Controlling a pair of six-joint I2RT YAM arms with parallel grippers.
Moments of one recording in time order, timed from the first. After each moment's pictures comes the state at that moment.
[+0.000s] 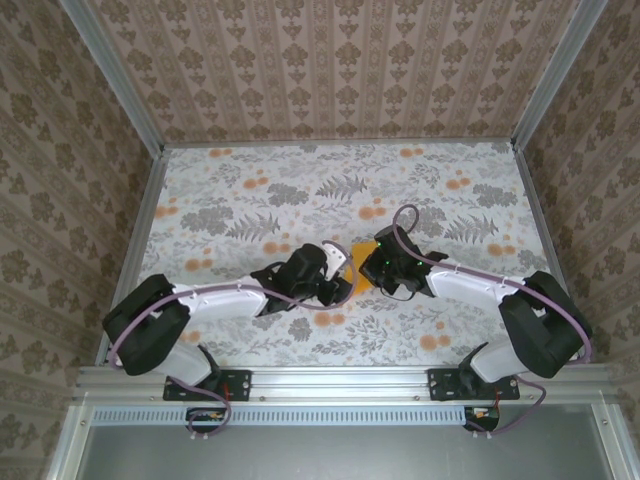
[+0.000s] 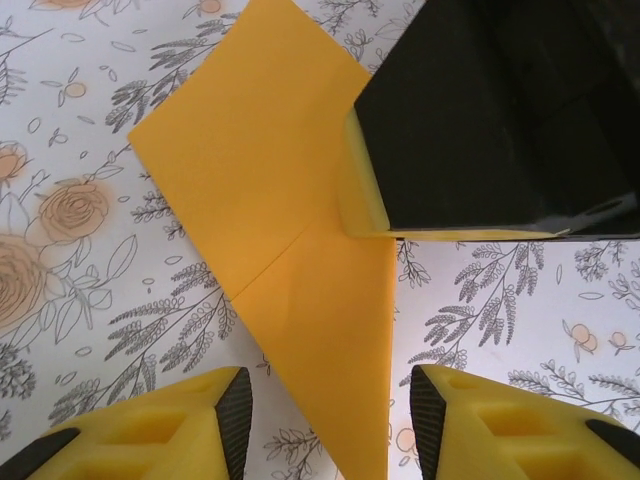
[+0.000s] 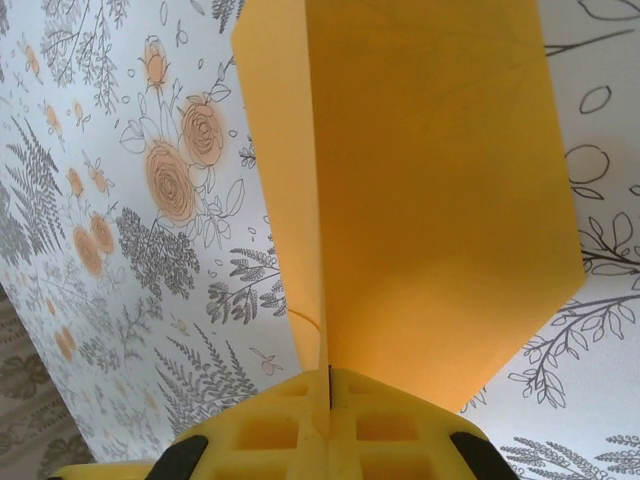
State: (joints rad) left arm -0.98 1.48 0.68 0.12 0.08 -0.16; right arm 0.60 1.45 0.71 -0.18 -0.14 1.32
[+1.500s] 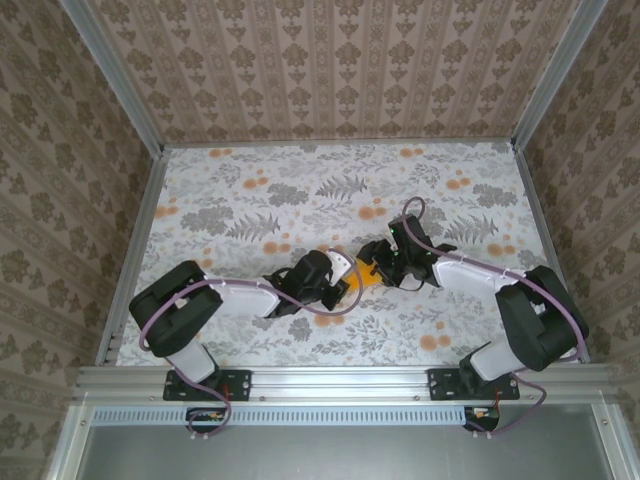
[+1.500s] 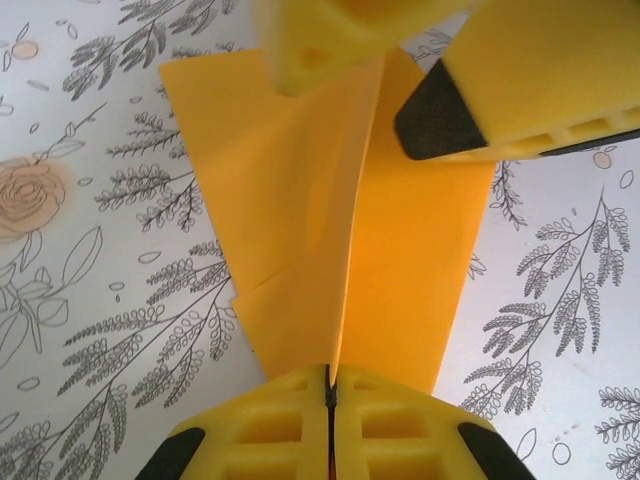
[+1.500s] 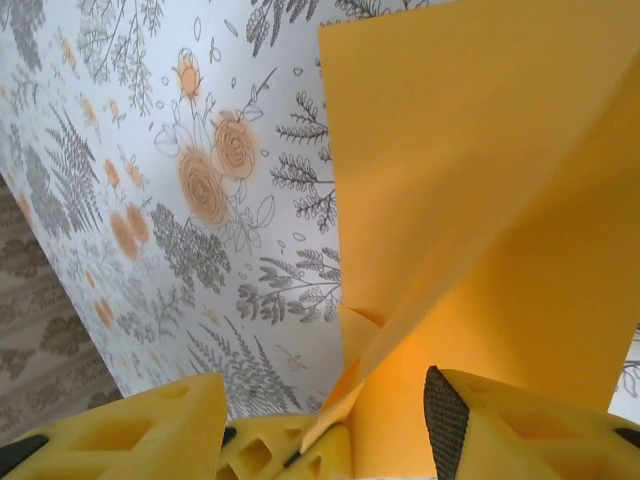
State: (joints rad) left arm -0.98 1.64 0.64 0.29 0.07 -0.13; right arm 0.47 1.47 0.71 -0.13 -0.34 1.18
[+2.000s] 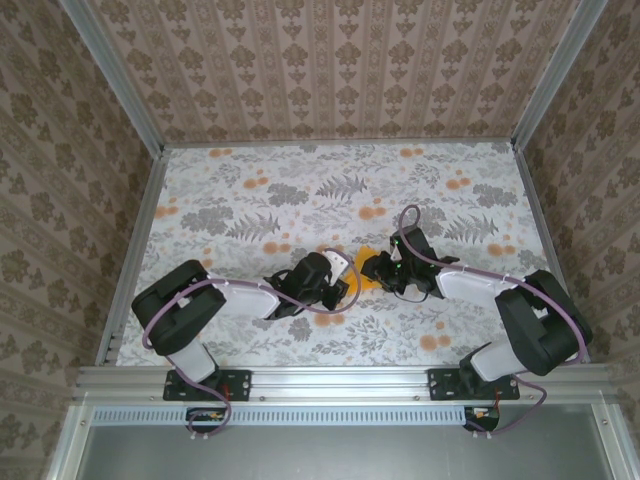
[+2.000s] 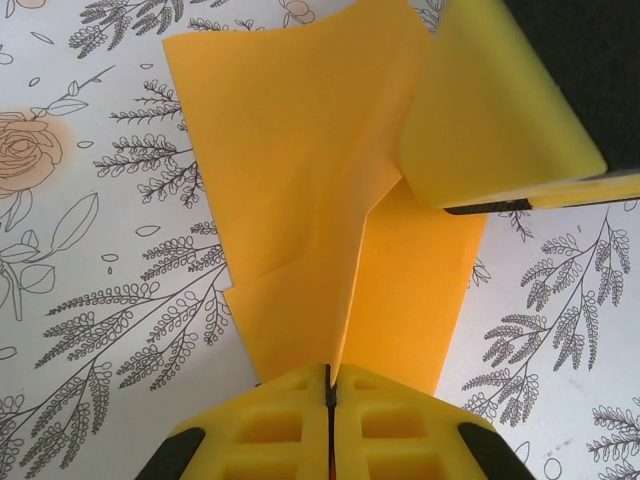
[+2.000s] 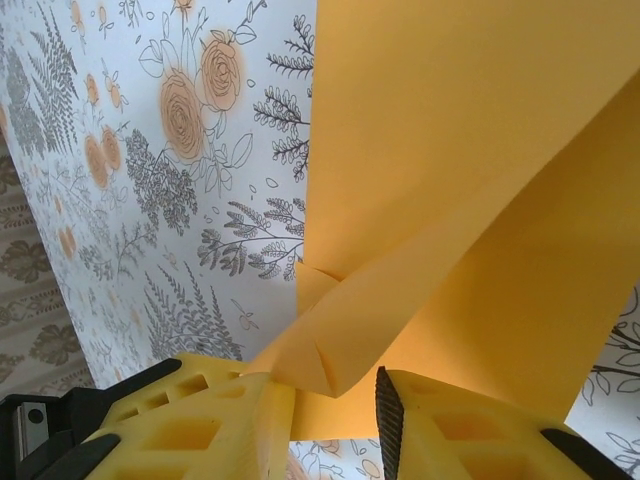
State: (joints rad) left arm -0.98 1.65 0.63 0.33 0.07 -0.23; right arm 0.47 1.45 0.60 -0.02 -0.39 1.02
